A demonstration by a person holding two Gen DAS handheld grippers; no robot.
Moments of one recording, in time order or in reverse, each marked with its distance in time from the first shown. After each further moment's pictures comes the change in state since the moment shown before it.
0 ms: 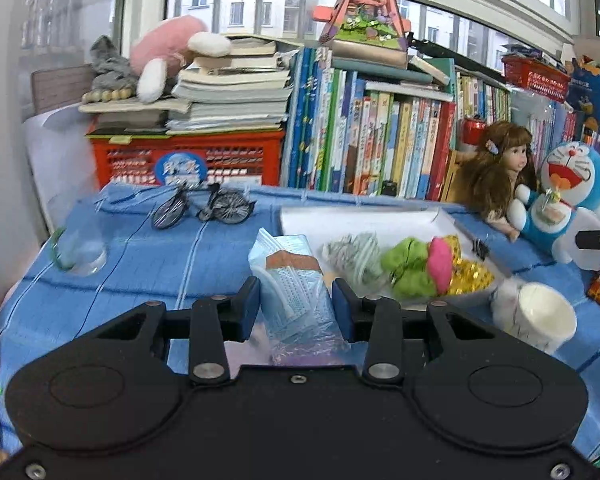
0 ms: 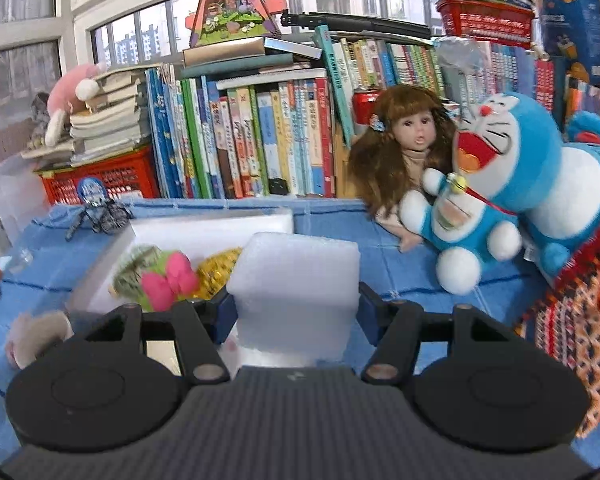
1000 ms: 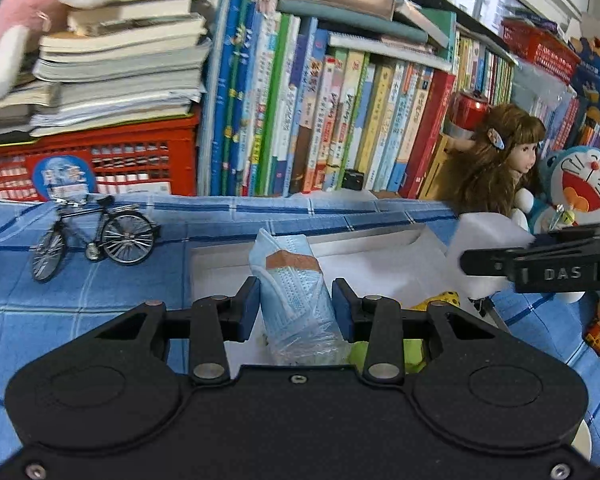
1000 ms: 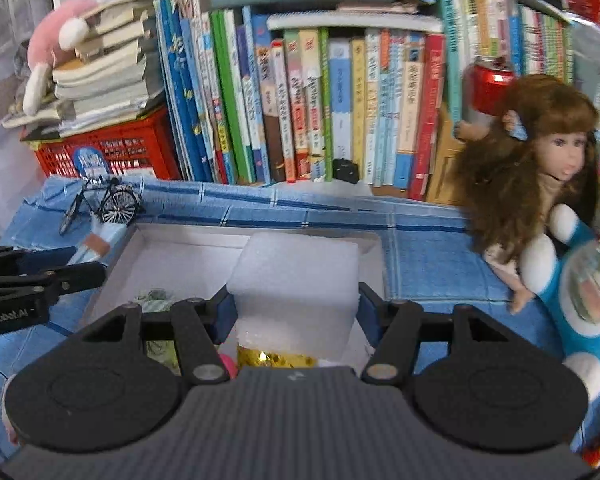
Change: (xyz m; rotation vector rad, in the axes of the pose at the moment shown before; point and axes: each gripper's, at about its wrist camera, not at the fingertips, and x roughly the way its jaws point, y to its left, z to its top) left arm 0.198 -0.034 0.100 0.019 0.206 -0.161; right arm 0.169 0.077 0.090 -0.087 0.248 0.068
